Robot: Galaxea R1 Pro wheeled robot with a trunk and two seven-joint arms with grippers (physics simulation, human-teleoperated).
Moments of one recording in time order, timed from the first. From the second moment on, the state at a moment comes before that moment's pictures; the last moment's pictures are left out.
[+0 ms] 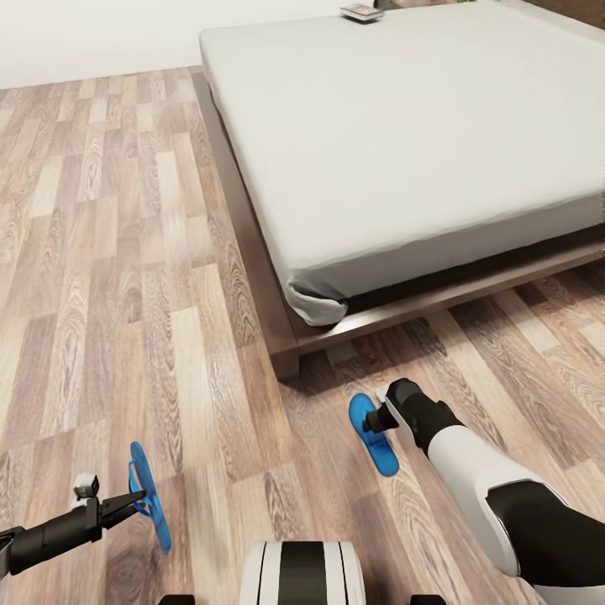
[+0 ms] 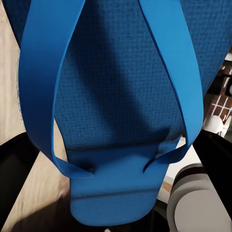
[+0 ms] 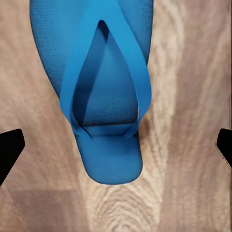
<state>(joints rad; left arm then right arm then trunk) -0.65 0.50 0.31 -0.09 0.07 0.42 -1.55 -1.02 0.02 0.21 -0.38 0.13 0.81 0.15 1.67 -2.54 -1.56</state>
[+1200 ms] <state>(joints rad) -0.65 0.50 0.31 -0.09 0.07 0.42 -1.55 -1.01 0.01 0.20 -0.37 0.13 0.80 0.16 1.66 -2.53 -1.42</state>
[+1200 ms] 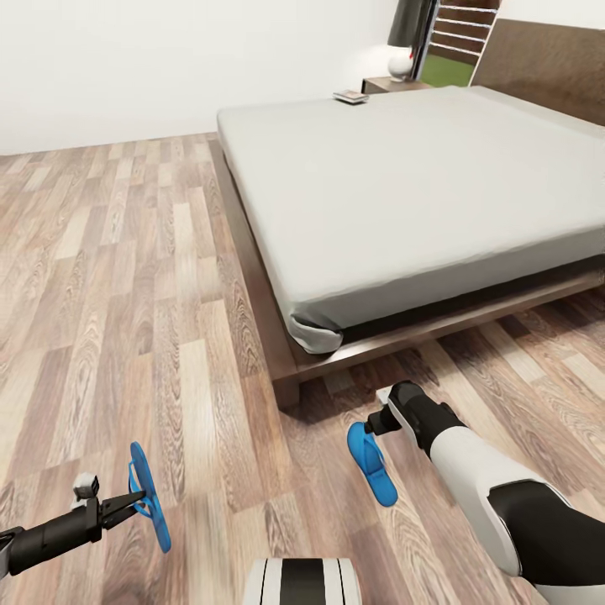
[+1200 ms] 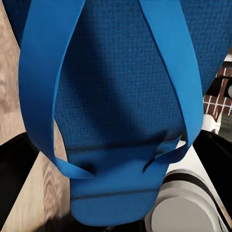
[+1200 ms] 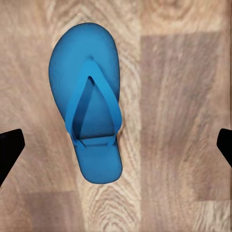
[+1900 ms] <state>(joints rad) -0.65 0.50 0.31 -0.09 0.06 0.42 -1.55 -1.01 -0.03 0.20 -0.27 0.13 0.78 0.17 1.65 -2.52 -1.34</state>
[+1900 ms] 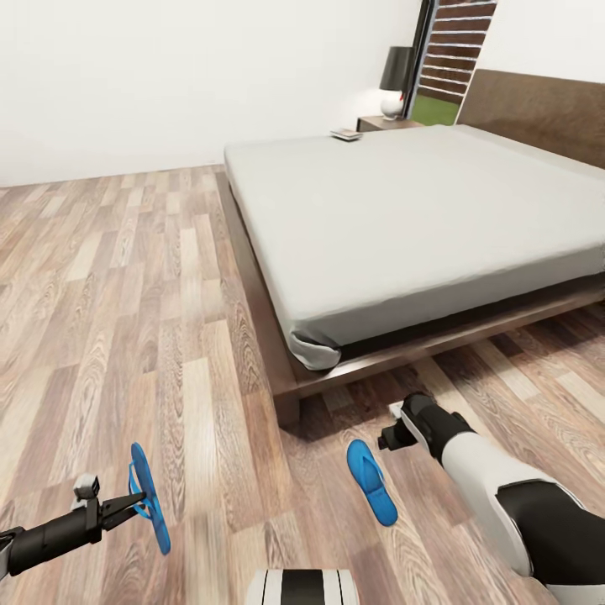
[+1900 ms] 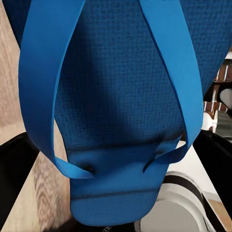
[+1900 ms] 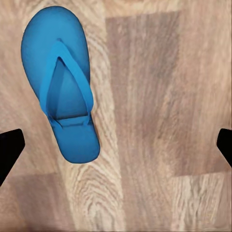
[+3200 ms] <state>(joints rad) -0.65 0.49 0.30 -0.09 0.06 0.41 -1.54 -0.90 -0.27 0.16 0.05 -0.23 0.41 0.35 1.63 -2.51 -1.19</state>
